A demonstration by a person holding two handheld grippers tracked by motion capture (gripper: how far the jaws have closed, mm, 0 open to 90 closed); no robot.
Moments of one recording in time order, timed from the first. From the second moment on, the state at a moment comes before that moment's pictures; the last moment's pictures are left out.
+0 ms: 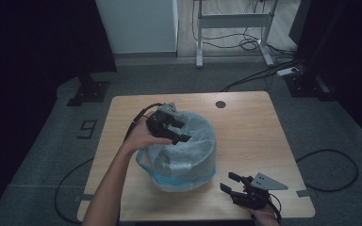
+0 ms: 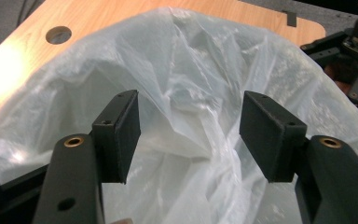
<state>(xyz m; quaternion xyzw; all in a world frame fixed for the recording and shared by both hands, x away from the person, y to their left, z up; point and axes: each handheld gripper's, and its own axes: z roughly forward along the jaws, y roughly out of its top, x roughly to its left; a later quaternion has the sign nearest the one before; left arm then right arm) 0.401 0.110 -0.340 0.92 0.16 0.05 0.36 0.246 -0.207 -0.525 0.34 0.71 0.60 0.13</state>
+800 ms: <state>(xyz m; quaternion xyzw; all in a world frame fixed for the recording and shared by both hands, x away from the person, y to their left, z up) 0.410 0.064 -0.364 0.95 0.14 0.05 0.28 0.246 -0.211 -0.524 0.34 0.70 0.61 0.13</state>
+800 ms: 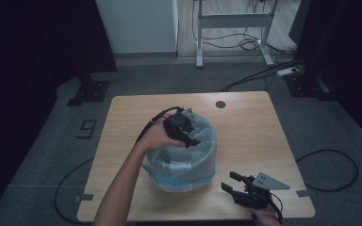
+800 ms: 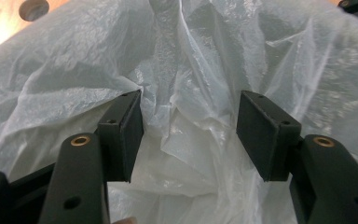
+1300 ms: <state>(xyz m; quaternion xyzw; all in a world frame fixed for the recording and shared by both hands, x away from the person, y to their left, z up) 0.403 0.068 -0.356 0.95 0.13 0.06 0.29 0.246 -0.212 -0.524 0.34 0.70 0.60 0.13</state>
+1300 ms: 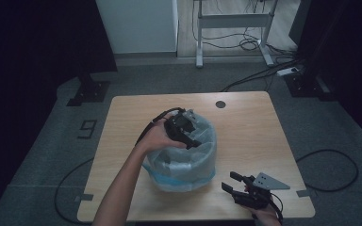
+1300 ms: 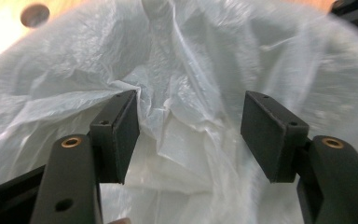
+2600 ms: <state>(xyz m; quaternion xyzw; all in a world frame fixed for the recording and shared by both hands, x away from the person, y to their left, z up) 0.381 0.141 -0.349 0.92 0.19 0.11 0.31 0.246 -0.208 -0.527 0.34 0.71 0.60 0.14</state>
